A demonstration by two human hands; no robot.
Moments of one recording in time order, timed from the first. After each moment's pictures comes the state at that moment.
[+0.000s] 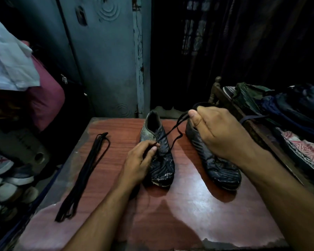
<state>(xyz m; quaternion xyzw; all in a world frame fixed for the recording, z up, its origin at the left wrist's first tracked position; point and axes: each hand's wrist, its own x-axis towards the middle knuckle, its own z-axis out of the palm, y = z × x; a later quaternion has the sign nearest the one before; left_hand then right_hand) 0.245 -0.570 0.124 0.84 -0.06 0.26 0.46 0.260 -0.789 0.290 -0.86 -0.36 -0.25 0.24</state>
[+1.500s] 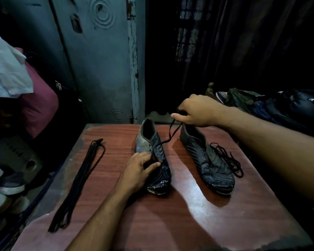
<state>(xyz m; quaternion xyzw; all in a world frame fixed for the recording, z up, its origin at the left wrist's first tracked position) 0.248 -0.569 0.127 0.91 -0.07 0.18 0.37 0.354 -0.770 0.323 -0.90 -0.41 -0.12 -0.06</state>
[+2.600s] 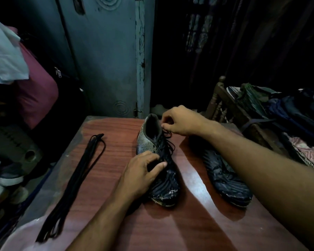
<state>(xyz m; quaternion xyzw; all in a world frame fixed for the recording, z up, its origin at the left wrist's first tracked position) 0.253 -0.569 0.121 0.89 -0.08 0.21 0.39 0.405 -0.711 0.245 -0.91 -0.40 -0.03 0.10</state>
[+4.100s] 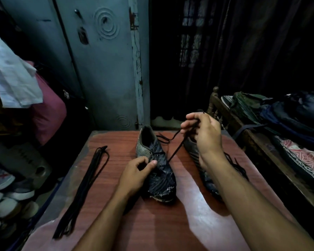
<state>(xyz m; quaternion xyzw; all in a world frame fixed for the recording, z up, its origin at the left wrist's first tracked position) 0.240 -0.576 0.141 0.79 0.02 0.15 0.59 0.296 -0.757 0.267 -0.61 -0.08 -0.09 0.79</state>
